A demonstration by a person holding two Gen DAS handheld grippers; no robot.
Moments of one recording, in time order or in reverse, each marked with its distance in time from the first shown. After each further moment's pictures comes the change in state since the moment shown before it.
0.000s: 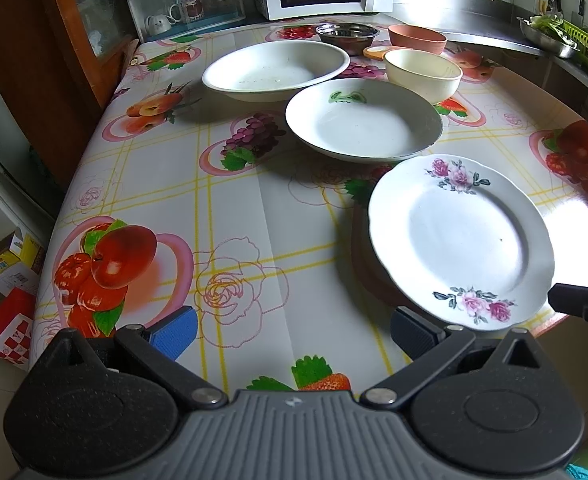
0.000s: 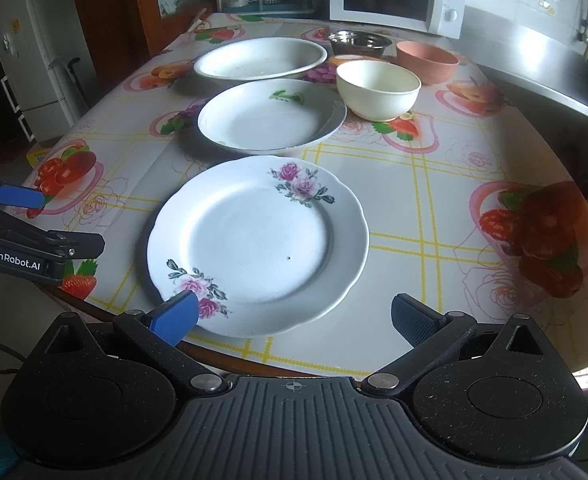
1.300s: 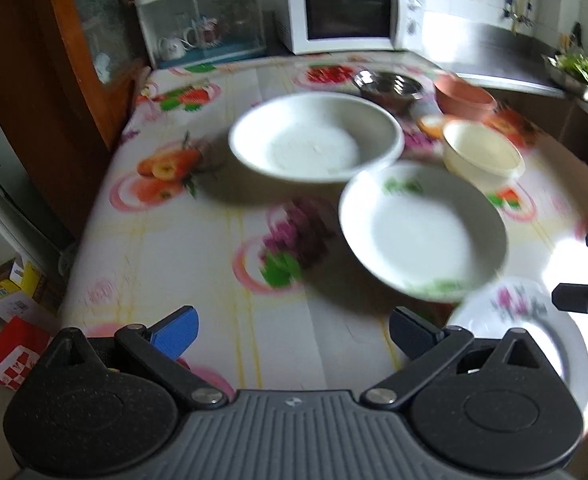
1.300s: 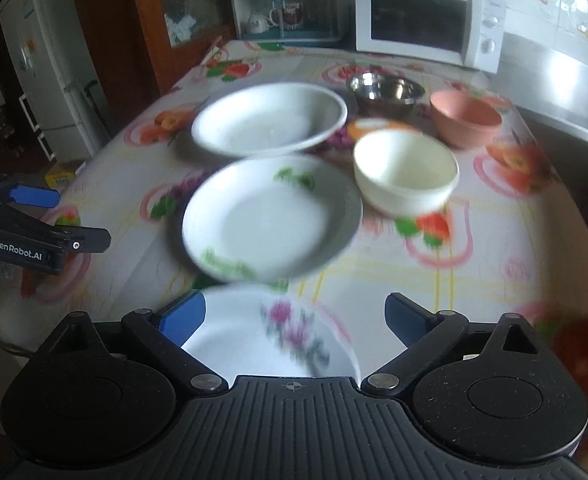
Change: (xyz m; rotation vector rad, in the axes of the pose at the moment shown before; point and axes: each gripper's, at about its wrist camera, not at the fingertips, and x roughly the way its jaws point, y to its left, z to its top) left arm 0.037 0.051 0.111 -0.038 -0.062 0.013; right arm 0.053 -0.027 0.114 -0.044 -0.051 0.098
